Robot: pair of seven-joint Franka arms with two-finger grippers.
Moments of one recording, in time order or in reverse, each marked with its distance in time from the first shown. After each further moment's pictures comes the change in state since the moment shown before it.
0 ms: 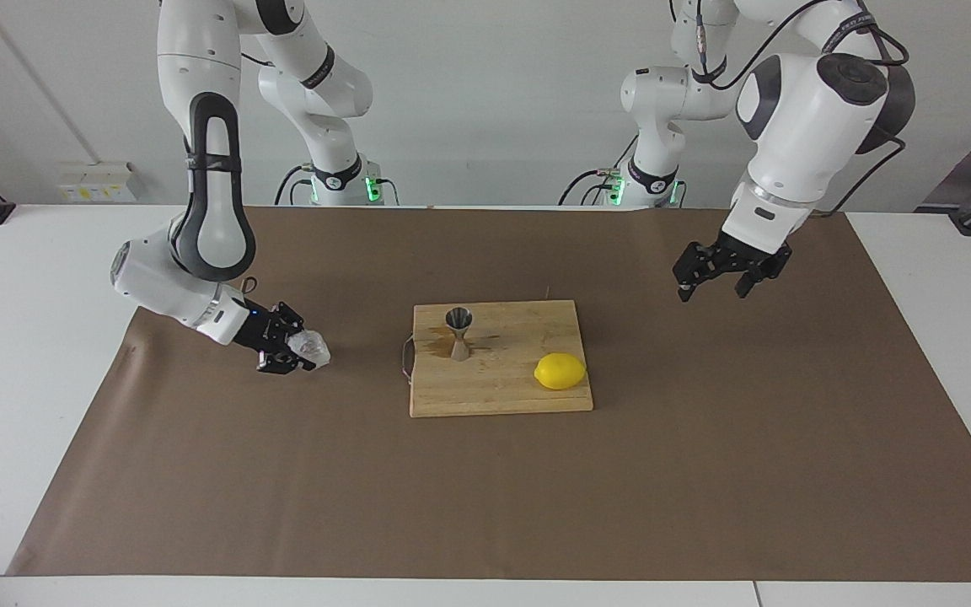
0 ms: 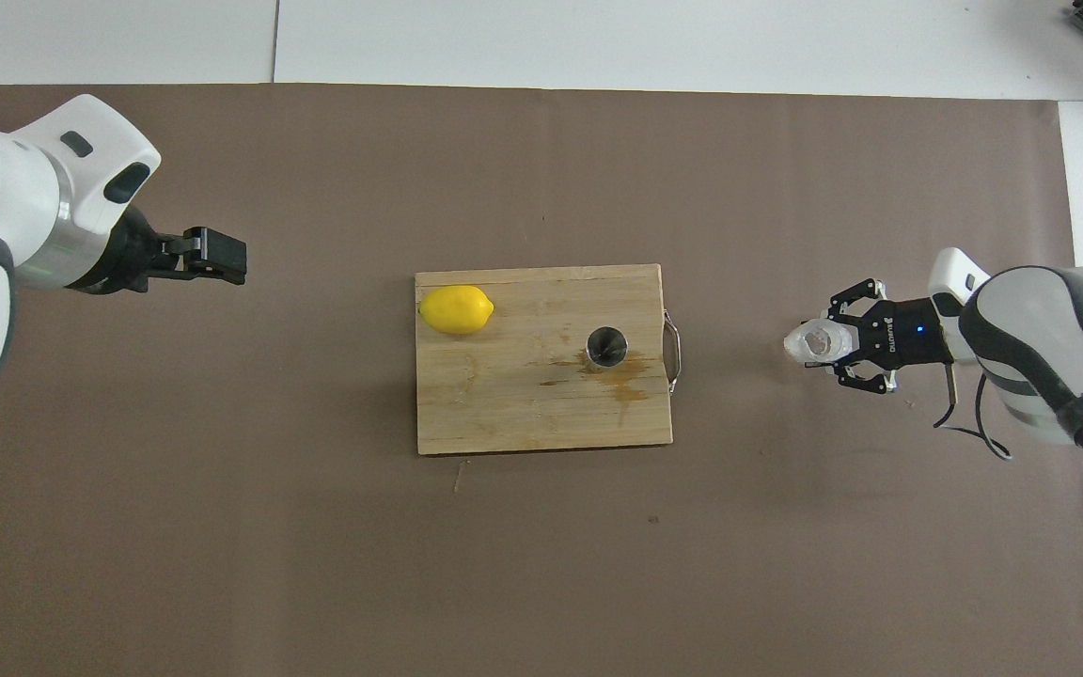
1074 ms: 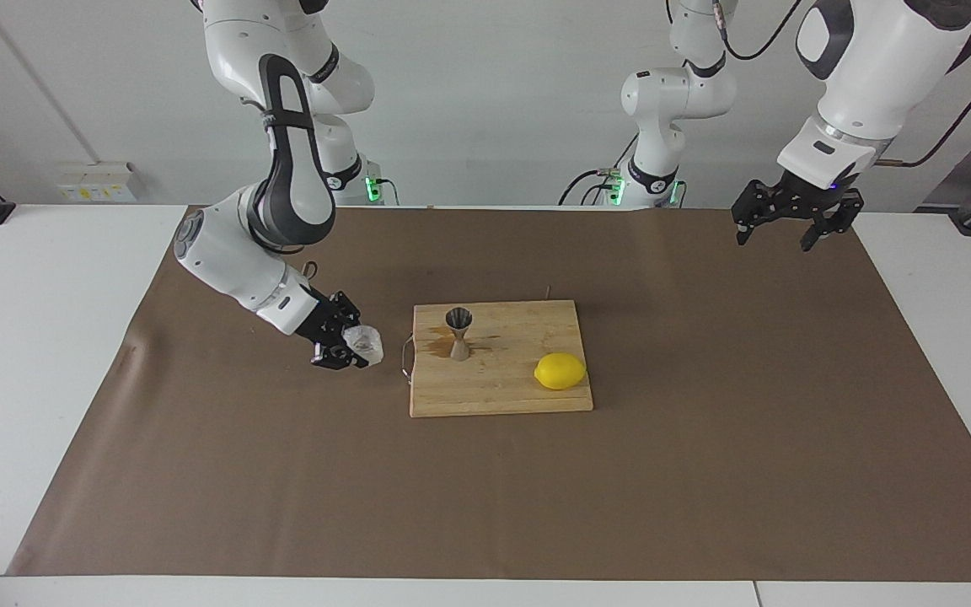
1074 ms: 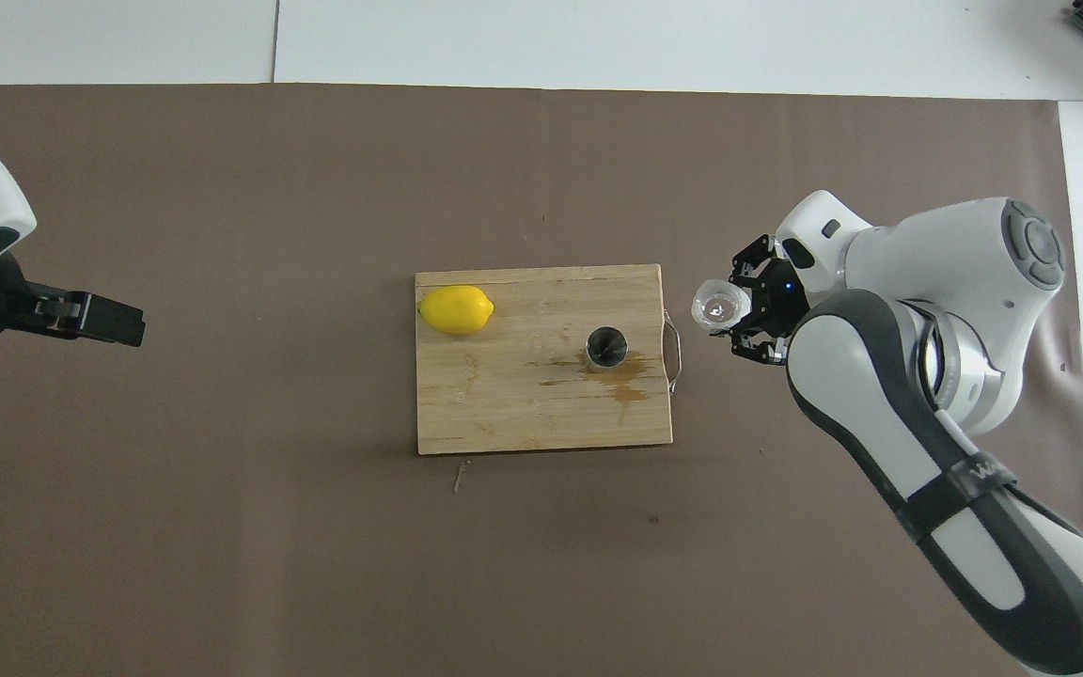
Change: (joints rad) left arm 0.046 -0.107 -0.018 0.035 0.016 -0.182 0.131; right arm 0.337 -0.084 0.010 0.126 -0.414 0.096 0.741
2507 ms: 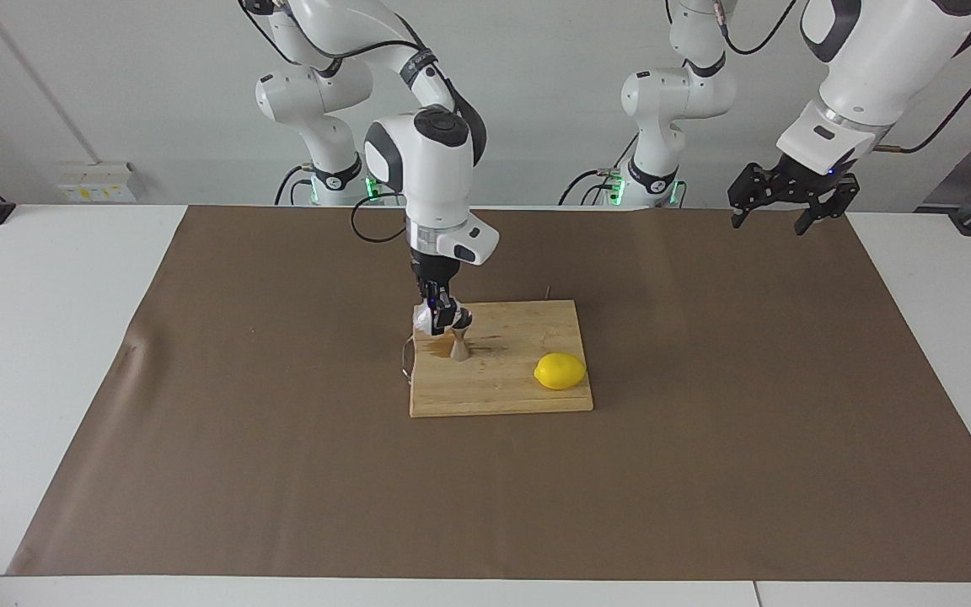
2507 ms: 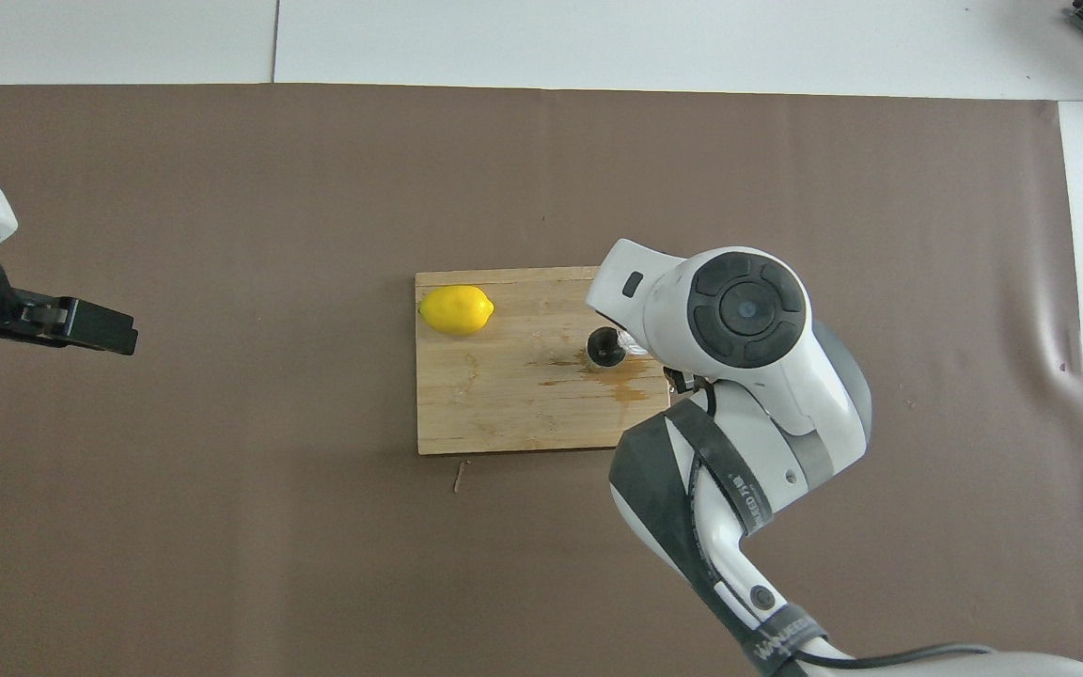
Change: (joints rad) left arm 0.004 -0.004 0.007 0.002 -0.028 -0.036 -0.008; right arm 0.276 0.003 0.005 0.081 -0.654 -0.087 0.182
